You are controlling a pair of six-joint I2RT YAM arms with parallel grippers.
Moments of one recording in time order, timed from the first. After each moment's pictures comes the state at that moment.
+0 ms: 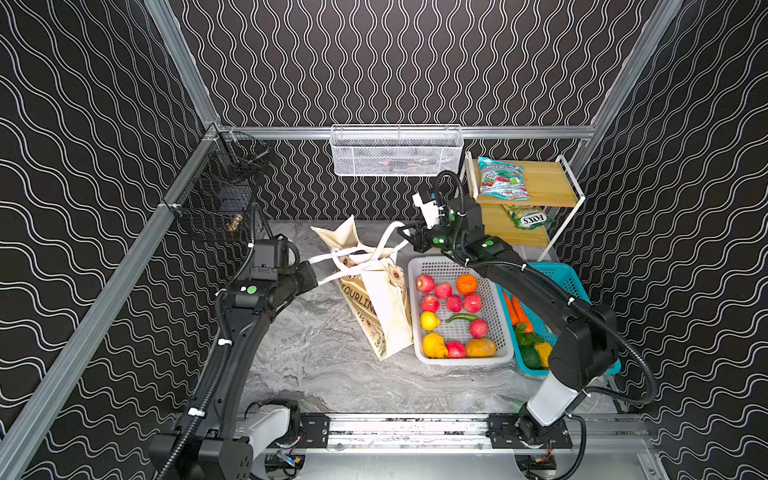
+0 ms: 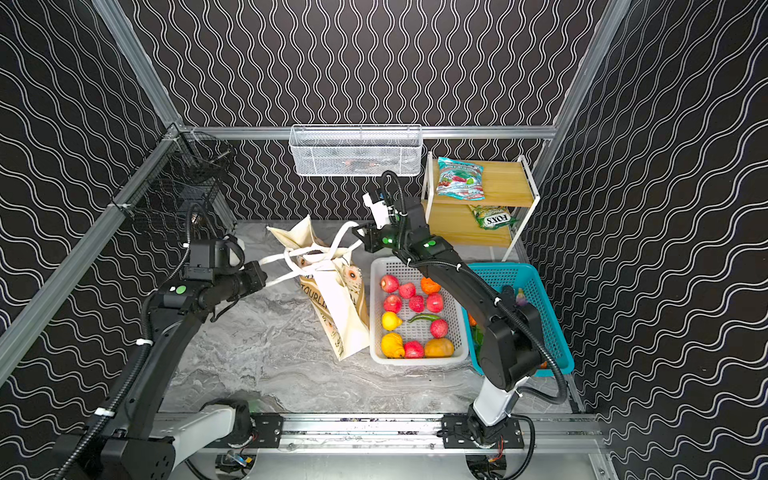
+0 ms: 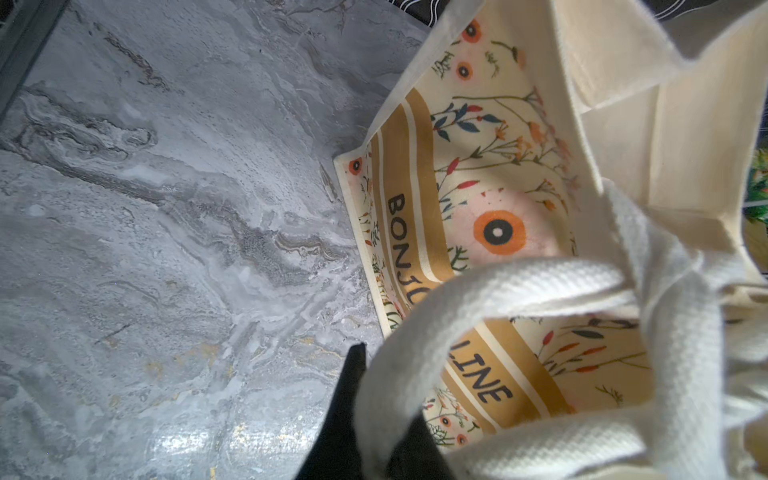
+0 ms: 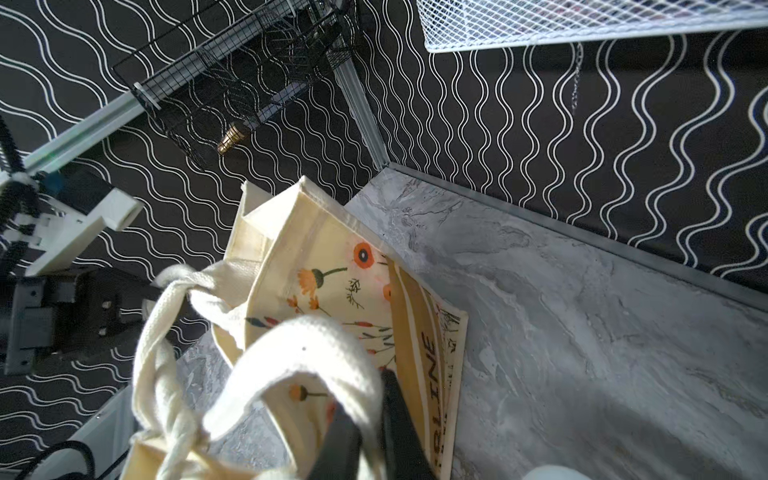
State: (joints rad) left arm -0.10 1.13 1.19 -0.84 0.08 -0.46; right arm 0.53 1.74 1.57 -0.16 -0.47 0.20
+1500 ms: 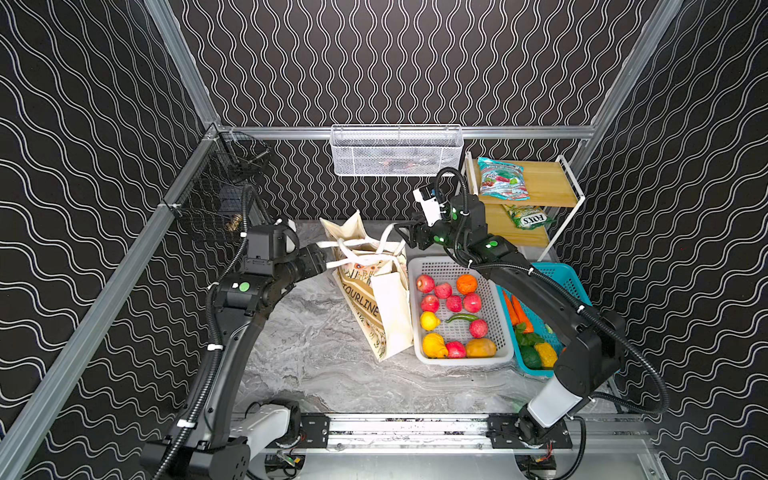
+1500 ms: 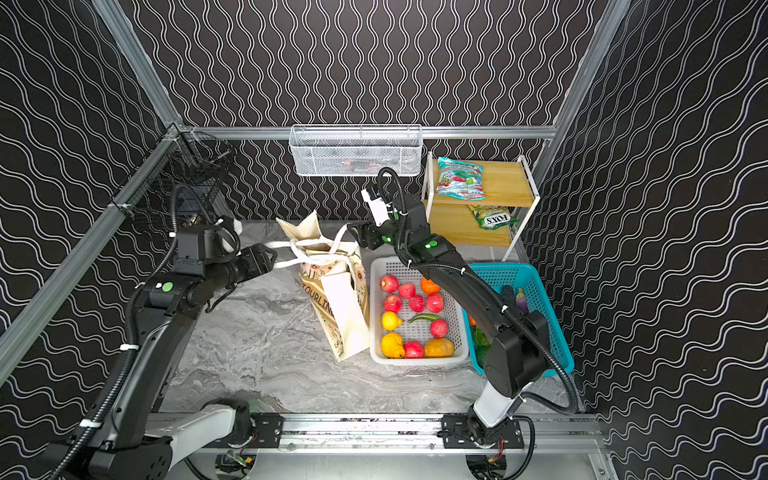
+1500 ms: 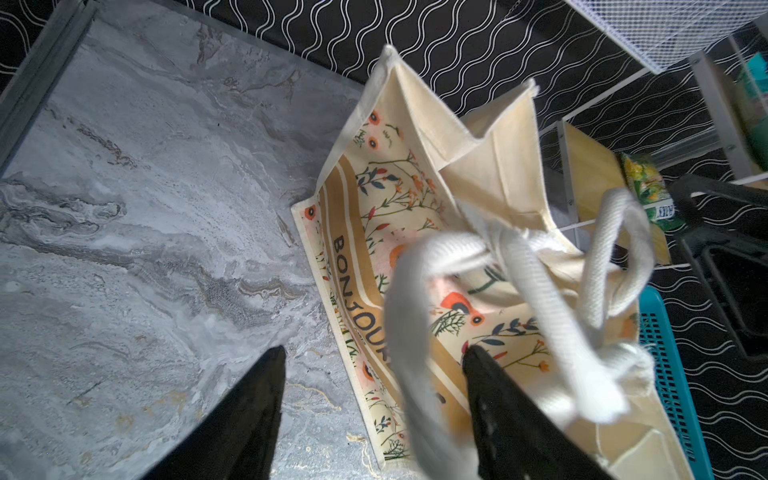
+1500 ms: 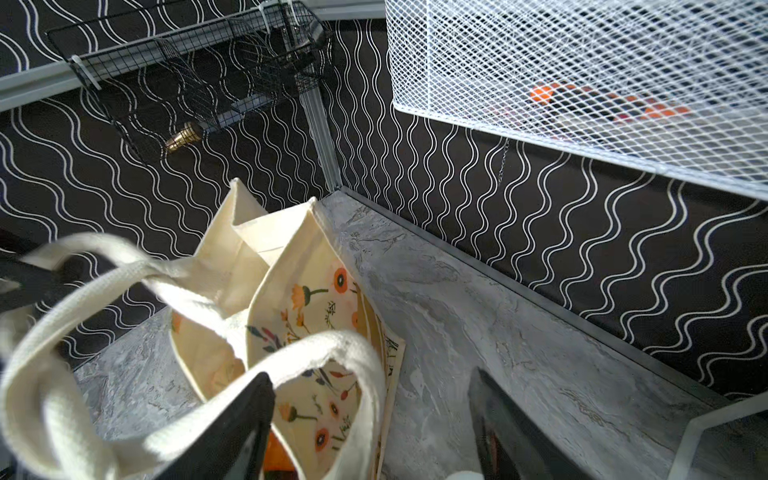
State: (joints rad) left arm -0.14 1.11 1.35 -0.85 0.11 -0.47; right arm 0.56 1.66 1.58 -0.19 -0.30 0.04
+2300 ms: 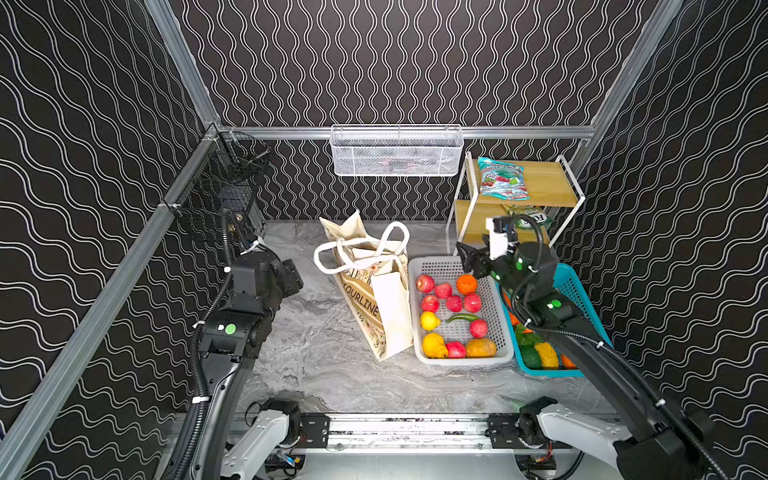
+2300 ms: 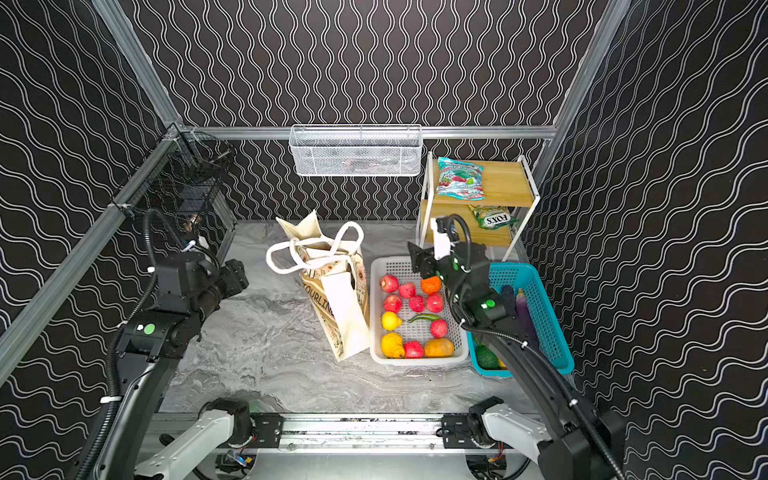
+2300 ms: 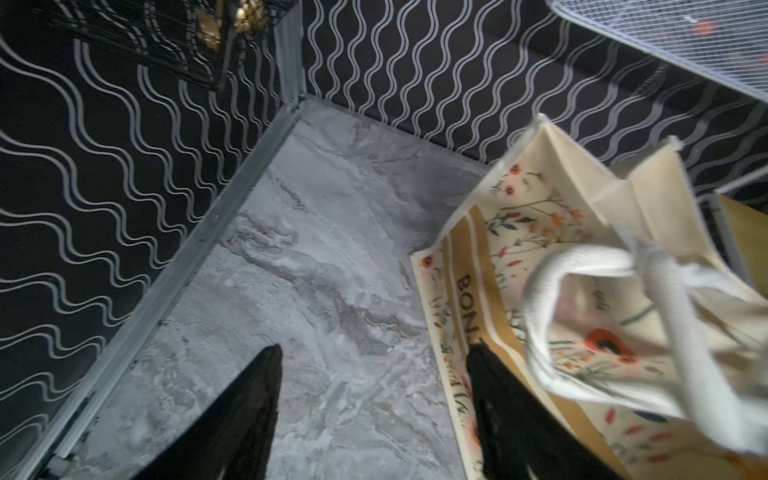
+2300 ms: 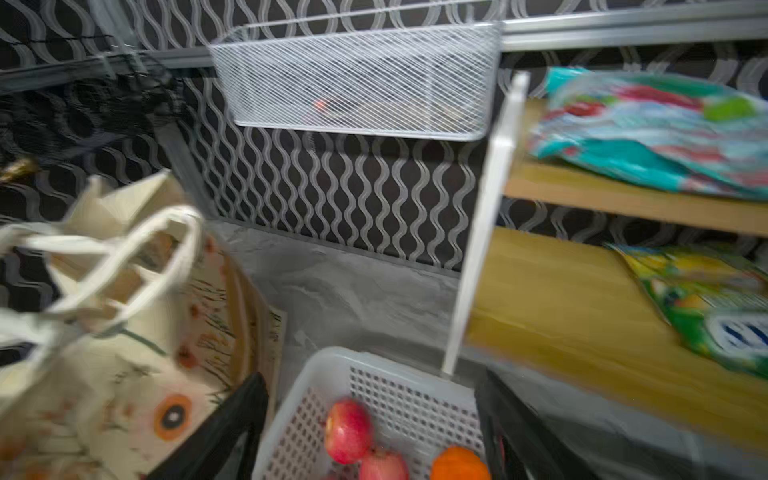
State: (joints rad) left arm -0.14 0.88 1.13 -0.79 -0.34 -0.39; right arm 0.36 1.06 0.90 -0.03 0.00 0.07
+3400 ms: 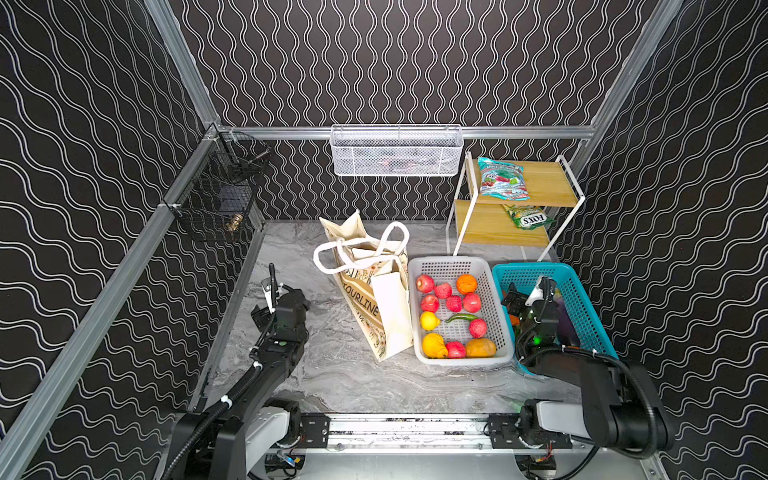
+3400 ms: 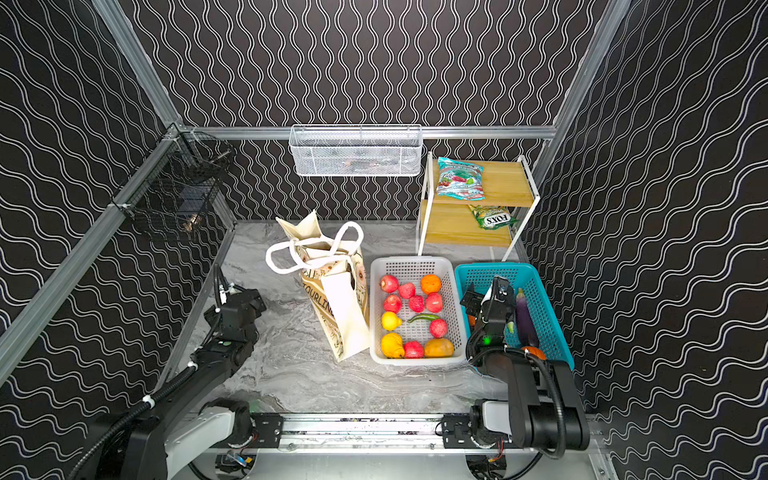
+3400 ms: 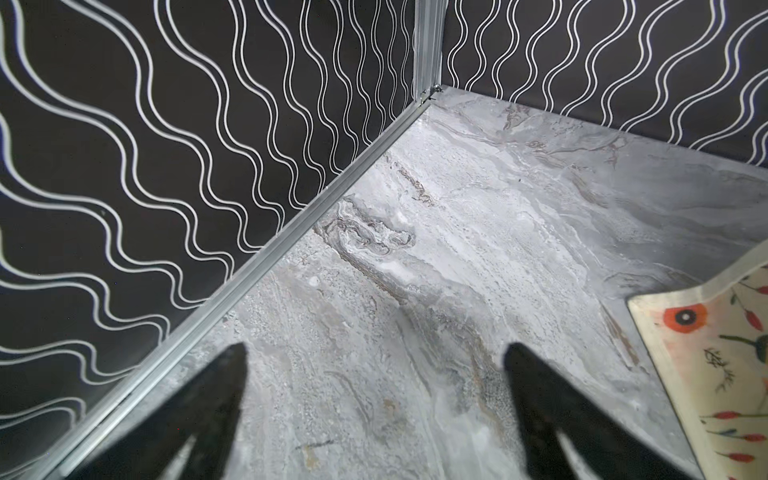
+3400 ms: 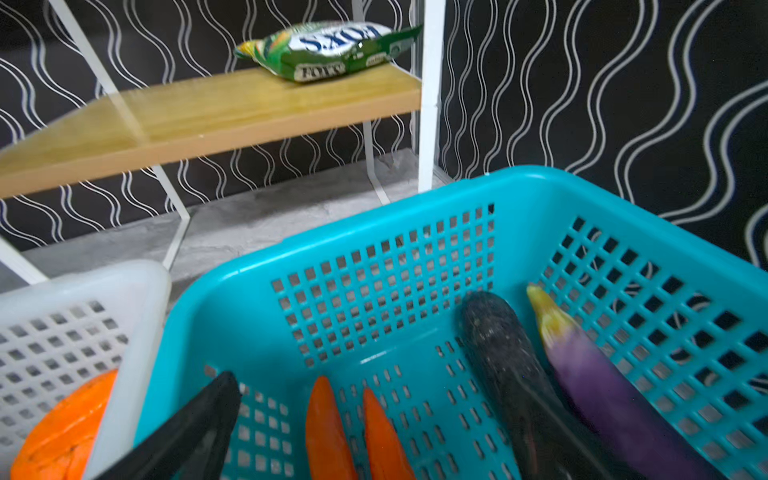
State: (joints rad) left arm -0.16 1.04 0.35 0.23 -0.75 -0.28; right arm -0.03 1.35 0.24 0.89 0.22 0.16
